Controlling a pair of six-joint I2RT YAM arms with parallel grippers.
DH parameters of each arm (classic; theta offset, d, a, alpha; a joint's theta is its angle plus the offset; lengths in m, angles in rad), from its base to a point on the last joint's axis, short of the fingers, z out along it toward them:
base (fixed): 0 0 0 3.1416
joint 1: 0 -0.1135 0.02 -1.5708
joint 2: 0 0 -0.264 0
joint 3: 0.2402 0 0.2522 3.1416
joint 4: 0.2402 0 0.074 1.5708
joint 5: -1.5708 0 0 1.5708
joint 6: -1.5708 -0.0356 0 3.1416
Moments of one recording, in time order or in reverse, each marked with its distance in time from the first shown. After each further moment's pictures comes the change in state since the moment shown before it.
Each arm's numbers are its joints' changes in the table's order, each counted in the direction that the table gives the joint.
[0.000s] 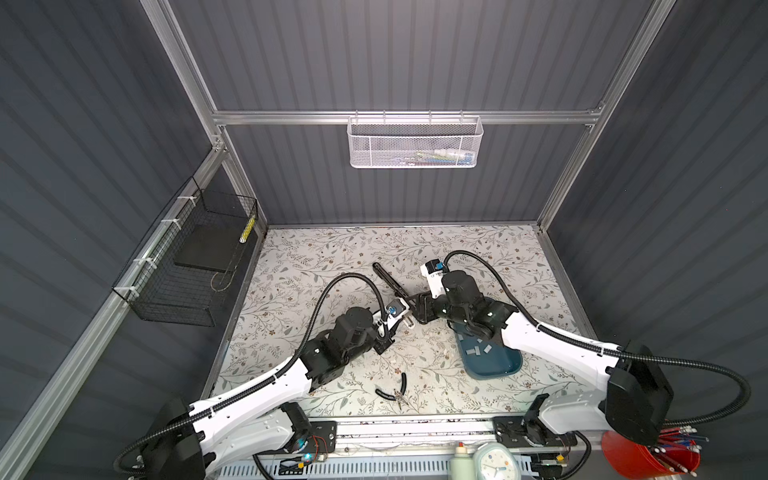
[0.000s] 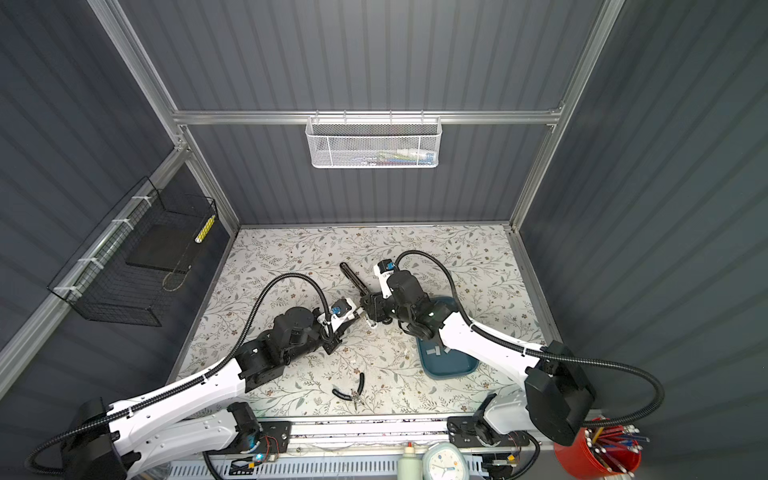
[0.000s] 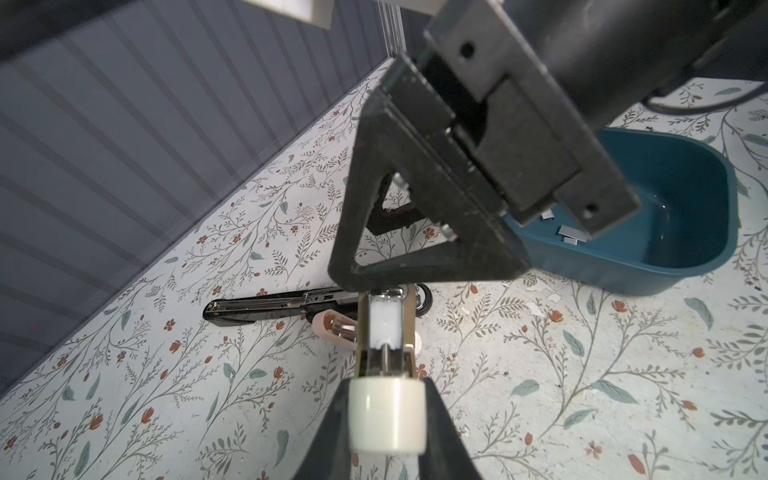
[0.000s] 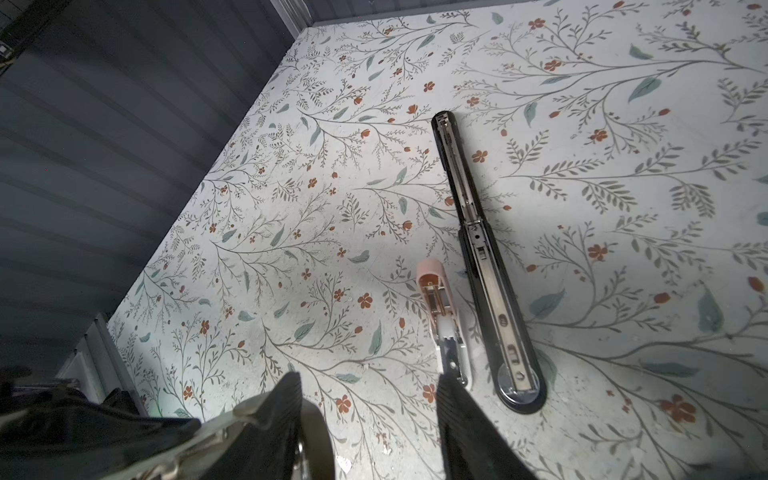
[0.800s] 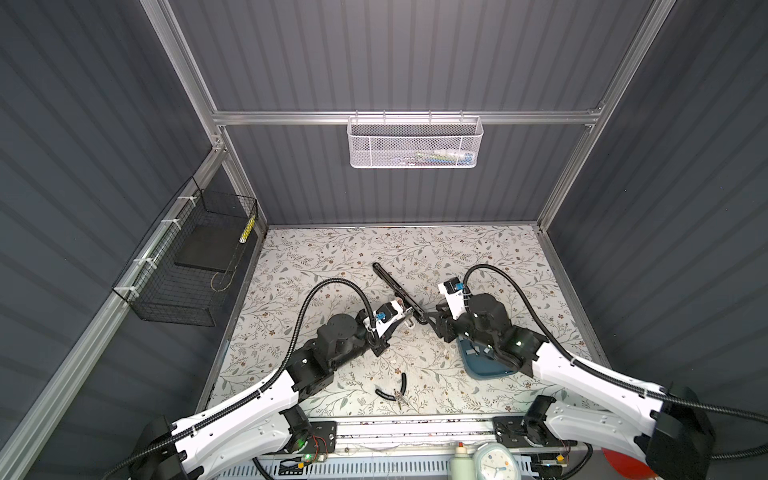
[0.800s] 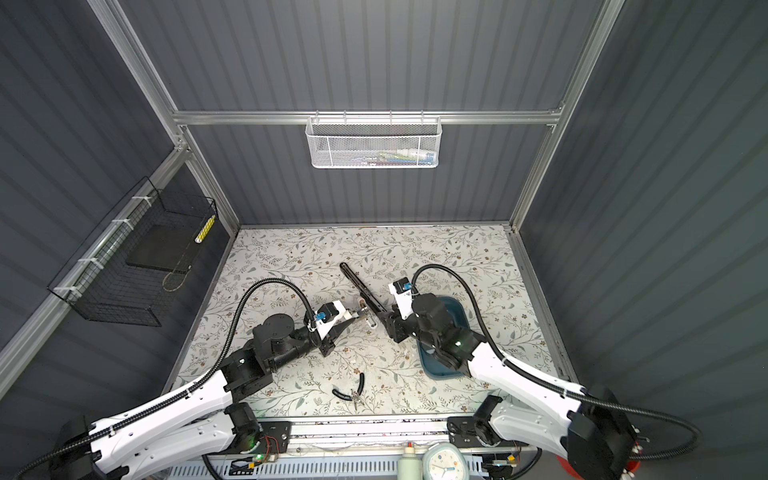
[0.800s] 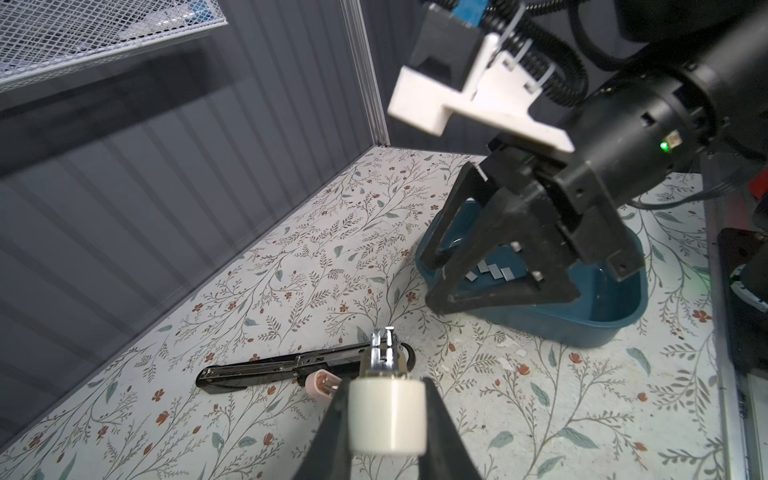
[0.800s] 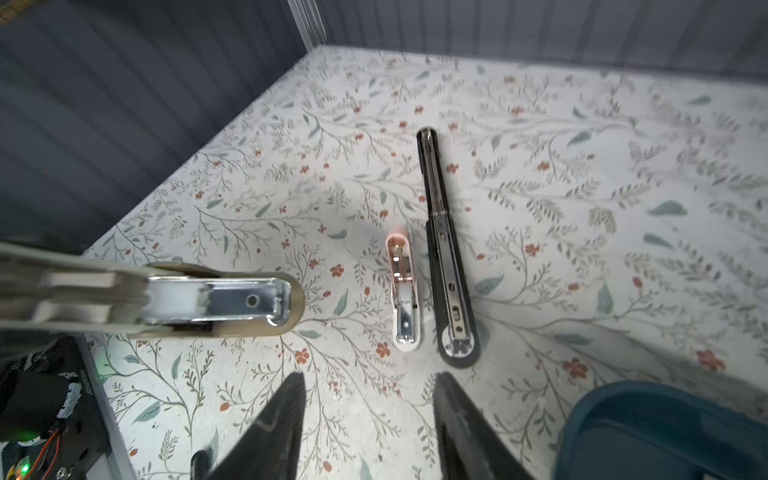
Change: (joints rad) left arm 0.001 0.113 -0.053 -0.122 -0.113 -0.008; right arm -0.002 0.377 -0.346 -0.141 -0.049 0.192
